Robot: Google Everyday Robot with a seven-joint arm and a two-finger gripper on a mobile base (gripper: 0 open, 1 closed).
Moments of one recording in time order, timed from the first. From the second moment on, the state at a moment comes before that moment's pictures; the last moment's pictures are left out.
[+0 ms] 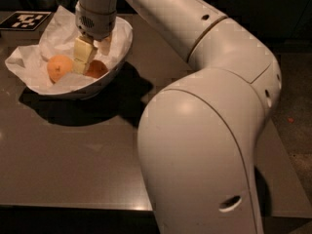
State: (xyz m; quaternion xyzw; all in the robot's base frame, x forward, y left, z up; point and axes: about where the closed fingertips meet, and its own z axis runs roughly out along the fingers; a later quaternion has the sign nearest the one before) arm 0.634 0.168 0.894 -0.58 0.80 0.11 0.08
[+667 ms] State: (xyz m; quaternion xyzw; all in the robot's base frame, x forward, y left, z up) arm 0.631 0.178 0.885 -0.59 0.80 0.11 0.07
